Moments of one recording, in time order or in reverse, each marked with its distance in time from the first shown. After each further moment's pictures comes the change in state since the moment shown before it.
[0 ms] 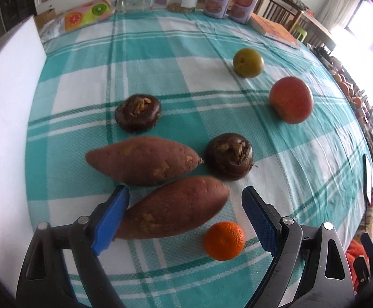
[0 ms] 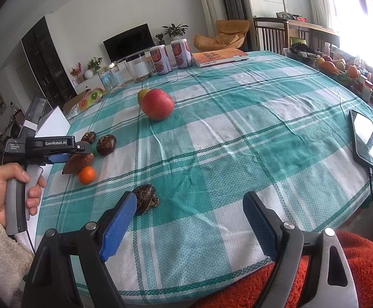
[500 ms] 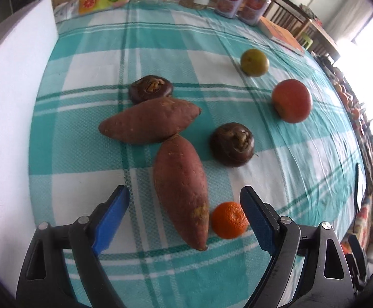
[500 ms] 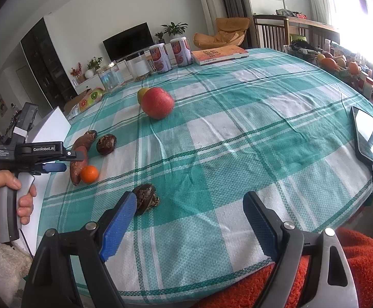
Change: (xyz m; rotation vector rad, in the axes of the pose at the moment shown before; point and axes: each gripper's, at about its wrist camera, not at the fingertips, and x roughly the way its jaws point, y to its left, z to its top) left arm -0.009 0.019 -0.008 -0.105 0.010 -0.018; right arm 0.001 -0.002 -0.001 0.010 0.005 0.006
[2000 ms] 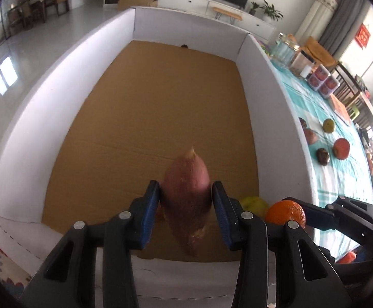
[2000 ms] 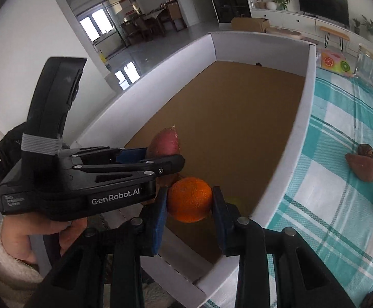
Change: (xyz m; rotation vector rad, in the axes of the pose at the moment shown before) left arm -0.164 0.196 -0.133 -0.332 -0.241 0.233; right arm 0.042 0.398 -0.042 -0.740 0.389 0.633
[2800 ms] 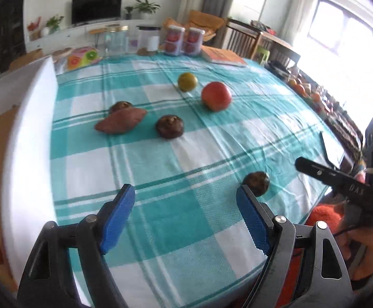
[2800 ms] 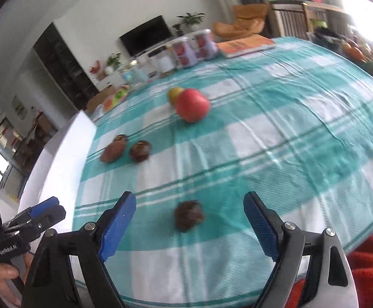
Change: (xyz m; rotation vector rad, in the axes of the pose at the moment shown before) left arm 0.023 -0.262 -0.061 0.547 -0.045 -0.358; right arm -0.216 -0.245 -0.245 0.789 -0.364 -0.482
